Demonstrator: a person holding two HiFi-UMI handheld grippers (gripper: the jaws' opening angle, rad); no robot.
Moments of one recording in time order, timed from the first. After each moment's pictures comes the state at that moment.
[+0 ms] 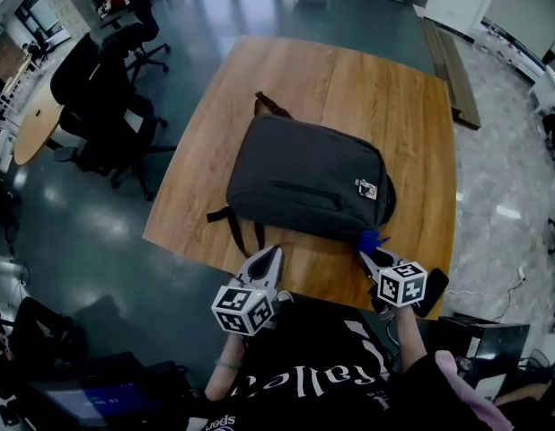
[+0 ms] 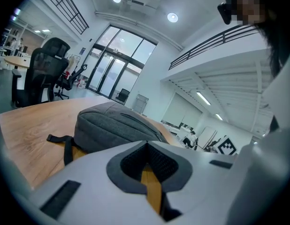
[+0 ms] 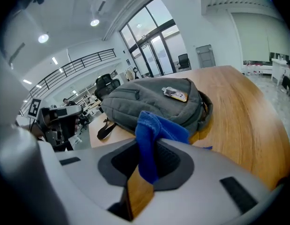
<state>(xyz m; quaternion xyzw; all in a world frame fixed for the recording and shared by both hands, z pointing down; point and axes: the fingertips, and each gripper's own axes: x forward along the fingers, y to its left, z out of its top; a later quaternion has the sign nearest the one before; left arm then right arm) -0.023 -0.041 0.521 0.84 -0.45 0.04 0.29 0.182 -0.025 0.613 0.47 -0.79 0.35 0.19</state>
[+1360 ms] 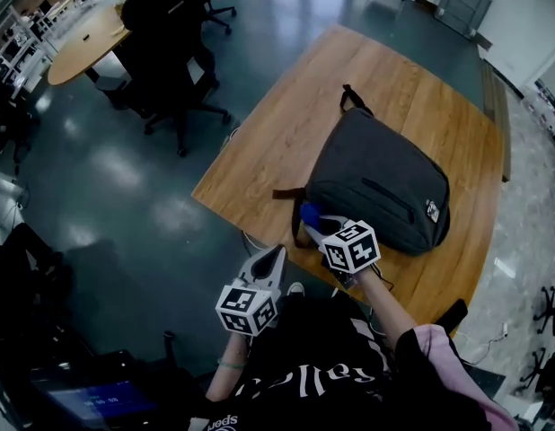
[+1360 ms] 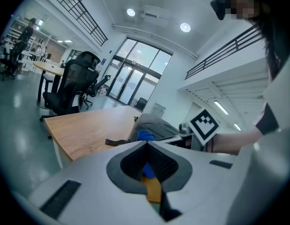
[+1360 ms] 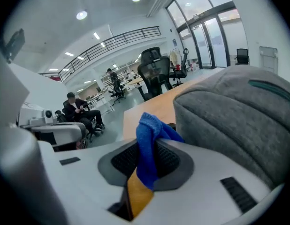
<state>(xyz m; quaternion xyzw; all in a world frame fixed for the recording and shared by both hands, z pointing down) -0.198 -0.012 0.541 0.78 -0.55 -0.01 0.30 -0.158 -0.083 0.604 0.23 -0.89 0.26 0.30</state>
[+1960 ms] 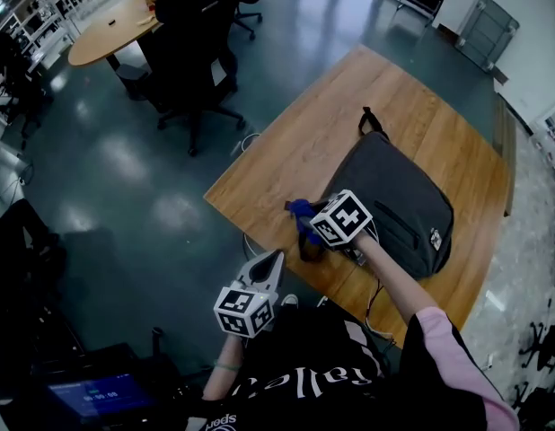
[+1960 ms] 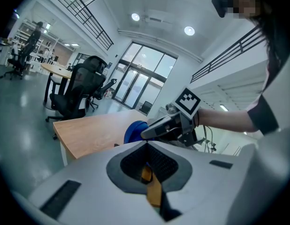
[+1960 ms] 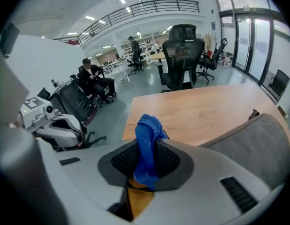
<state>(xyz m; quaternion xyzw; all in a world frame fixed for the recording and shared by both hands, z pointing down) -0.224 -0.019 0.542 0.76 -0.58 -0.02 0.30 -0.211 -0.122 0.589 0.08 -0.87 0.15 0.47</state>
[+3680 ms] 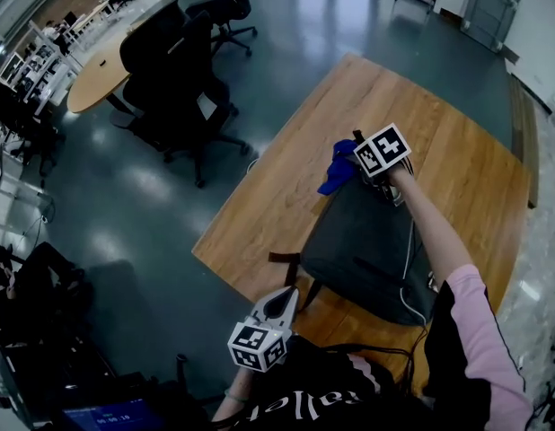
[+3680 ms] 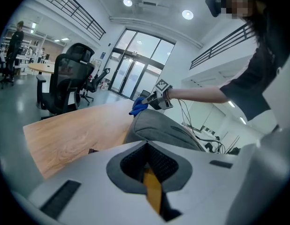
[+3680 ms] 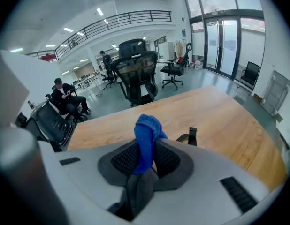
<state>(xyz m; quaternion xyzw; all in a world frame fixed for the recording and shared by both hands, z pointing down) -0.140 -0.109 0.550 0.77 -0.56 0.05 0.32 -0.100 -0.456 0.564 0.21 -0.86 0.19 0.42</state>
